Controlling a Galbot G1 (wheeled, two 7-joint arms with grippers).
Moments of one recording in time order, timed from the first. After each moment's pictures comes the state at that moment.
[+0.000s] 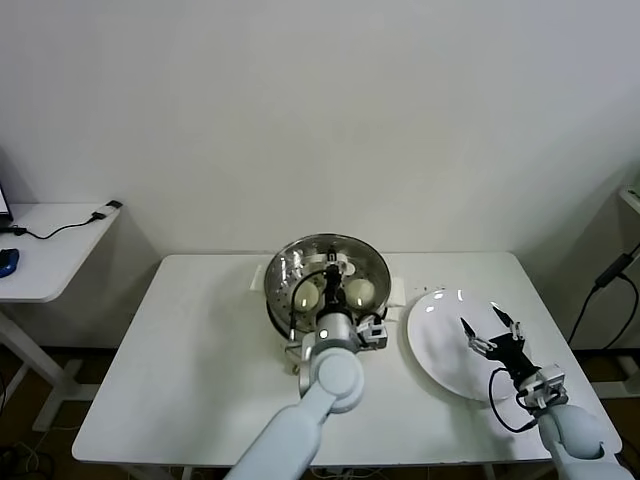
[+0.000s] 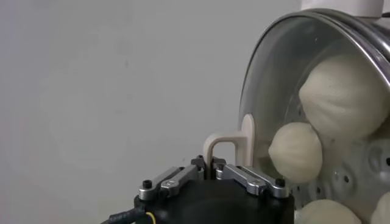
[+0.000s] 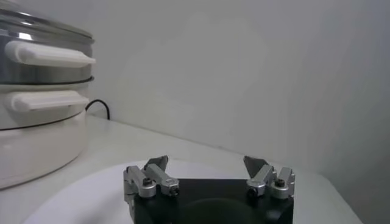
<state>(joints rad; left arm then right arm) 0.84 -1.55 0.17 -1.61 1.55 0.74 0.26 -1.18 1.06 0.59 1.33 0.32 0.20 -0.35</state>
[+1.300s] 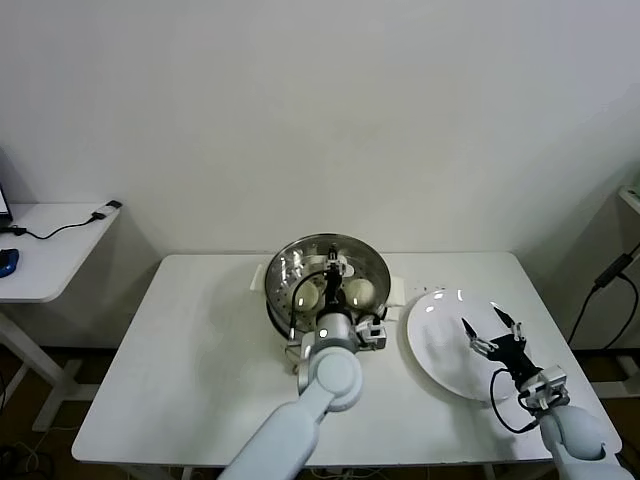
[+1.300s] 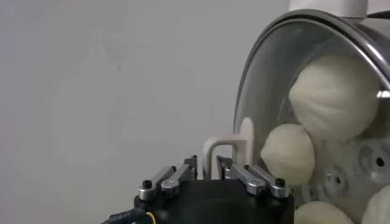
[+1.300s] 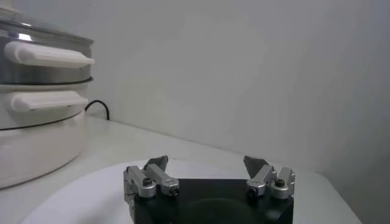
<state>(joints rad) 0.82 -1.52 0.19 -1.61 1.52 0.74 0.27 -1.18 1.07 0.60 1.33 0.31 0.20 -0.37</state>
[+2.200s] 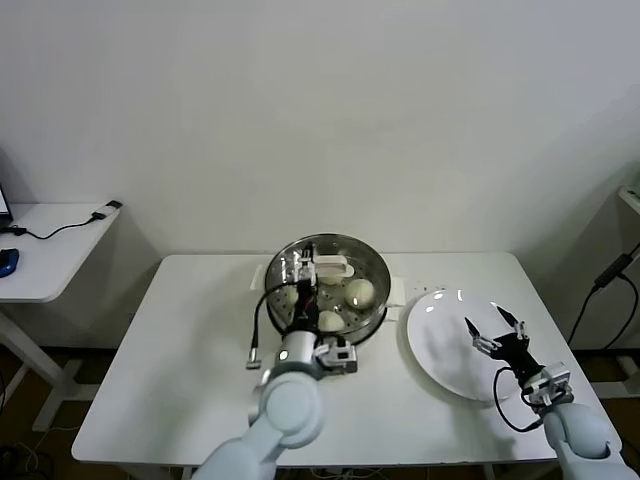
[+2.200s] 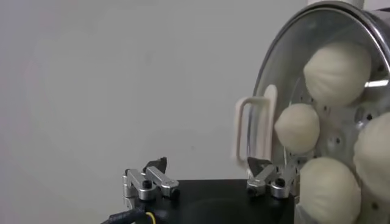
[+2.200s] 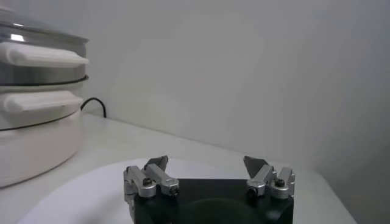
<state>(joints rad) 0.95 -1.32 0.17 -1.94 1.39 0.74 0.29 -1.19 1.07 0.62 1.36 0.31 0.15 -0.37</state>
